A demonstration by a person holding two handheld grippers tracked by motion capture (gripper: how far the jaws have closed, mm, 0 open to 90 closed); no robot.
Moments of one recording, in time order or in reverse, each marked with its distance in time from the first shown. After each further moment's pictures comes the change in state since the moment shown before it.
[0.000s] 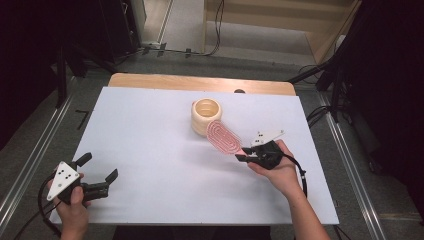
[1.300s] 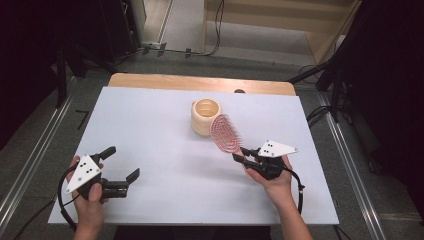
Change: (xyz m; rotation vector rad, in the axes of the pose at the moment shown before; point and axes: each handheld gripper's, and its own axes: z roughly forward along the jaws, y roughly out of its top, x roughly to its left) left arm -0.054 0.050 0.024 -0.008 -0.169 0.046; right arm 0.025 -0.020 -0.007 -0.343 -0.029 0.044
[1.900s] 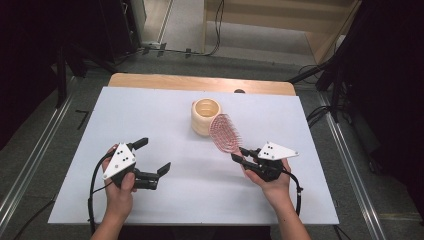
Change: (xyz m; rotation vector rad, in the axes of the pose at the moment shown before) left arm -0.036 0.029 0.057 0.010 -0.123 0.028; right arm 0.008 0.001 -0.001 -0.050 -0.012 -0.009
